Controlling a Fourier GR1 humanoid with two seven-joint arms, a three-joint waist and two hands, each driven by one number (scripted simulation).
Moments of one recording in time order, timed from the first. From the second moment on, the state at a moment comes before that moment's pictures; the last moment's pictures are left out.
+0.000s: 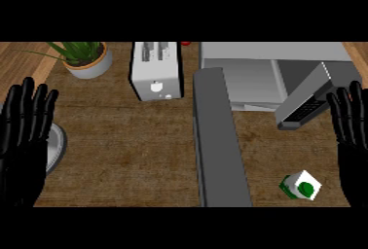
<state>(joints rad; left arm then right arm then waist) 0.01 0.08 -0.01 -2.10 -0.02 0.03 0.01 0.03 -0.09 0.00 -2.10 0.03 -0.02 -0.01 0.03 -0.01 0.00</state>
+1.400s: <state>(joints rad) 0.34 0.08 0.15 -2.25 0.21 -0.11 0.00 0.34 -0.01 0.45 -2.23 0.62 -0.64 0.21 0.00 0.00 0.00</state>
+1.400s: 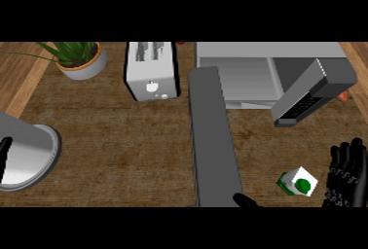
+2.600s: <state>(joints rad) 0.52 0.05 0.33 -2.30 0.35 -0.32 -0.06 0.43 -0.04 0.12 -1.78 0.05 -0.65 -0.33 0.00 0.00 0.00</state>
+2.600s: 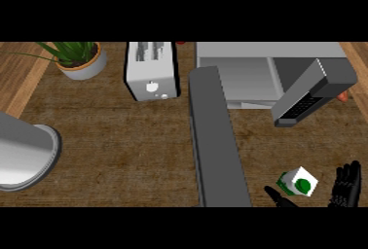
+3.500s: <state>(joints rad) 0.54 0.01 0.37 -2.34 0.38 -0.36 -0.03 0.33 -0.02 -0.07 -1.29 -0.14 -0.47 -0.75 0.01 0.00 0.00</state>
